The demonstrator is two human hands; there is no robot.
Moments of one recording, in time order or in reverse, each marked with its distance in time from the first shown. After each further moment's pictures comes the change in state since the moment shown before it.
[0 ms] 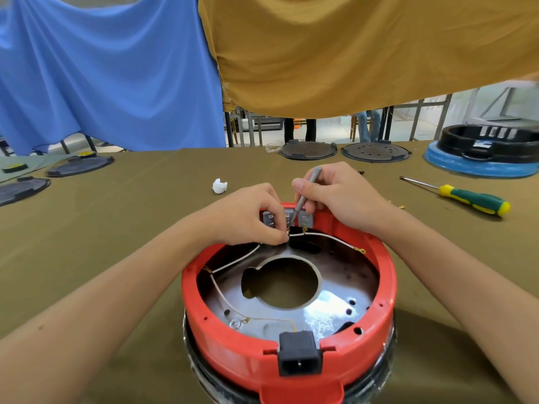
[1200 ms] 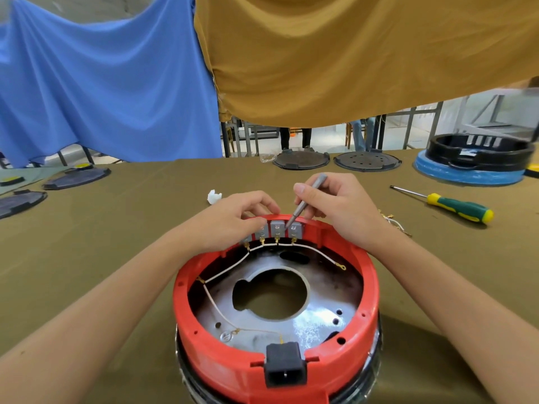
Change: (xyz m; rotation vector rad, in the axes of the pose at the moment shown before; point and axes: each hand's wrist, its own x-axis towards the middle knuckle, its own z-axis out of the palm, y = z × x) left_hand -0.004 -0.003 -0.005 -0.213 0.074 -0.095; right_hand -0.014 0.001 -0.007 0.170 0.114 -0.085
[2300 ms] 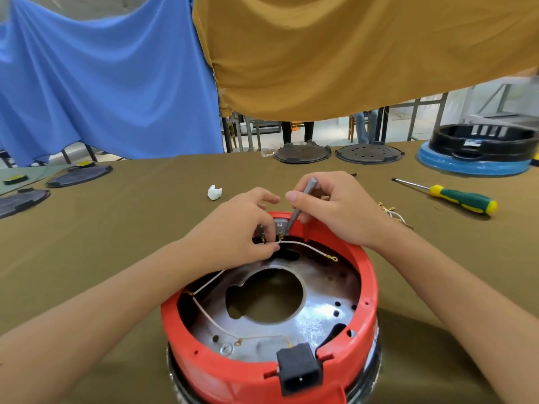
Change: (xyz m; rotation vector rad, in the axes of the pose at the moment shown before) left_hand -0.013 0.009 0.018 0.436 0.067 0.176; right_hand -0.007 -0.004 -0.002 -0.245 -0.089 -0.099
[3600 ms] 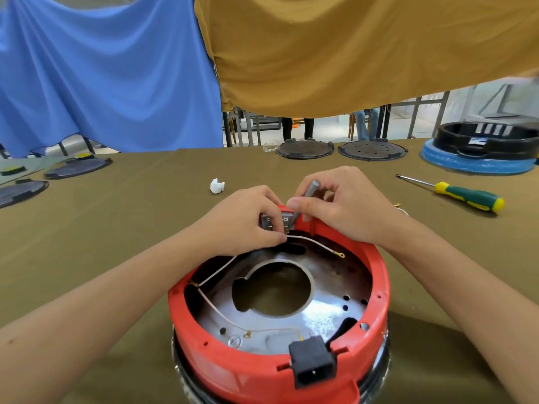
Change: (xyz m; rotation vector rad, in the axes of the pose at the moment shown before) left_hand 0.007 -0.003 -0.002 -0.130 -0.048 -0.077; right_hand -0.002 -0.008 0.000 -0.083 -0.070 -0.058
